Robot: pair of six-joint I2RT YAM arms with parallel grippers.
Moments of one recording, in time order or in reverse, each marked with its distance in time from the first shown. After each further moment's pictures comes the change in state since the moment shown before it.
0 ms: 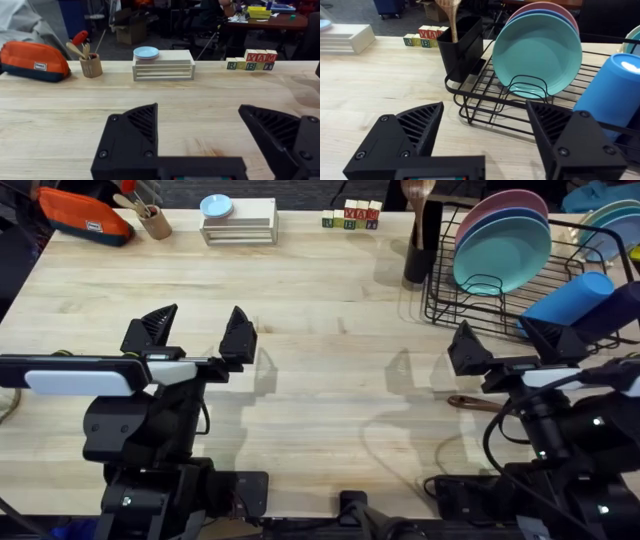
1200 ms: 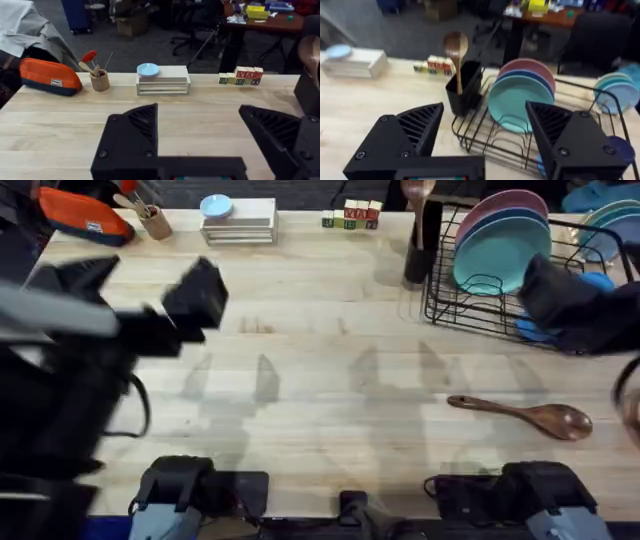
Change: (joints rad) left arm 0.000 0.311 0.619 -0.410 -0.004 -0.010; right arm 0.000 0.390 0.701 -0.357 -0.008 -0.060
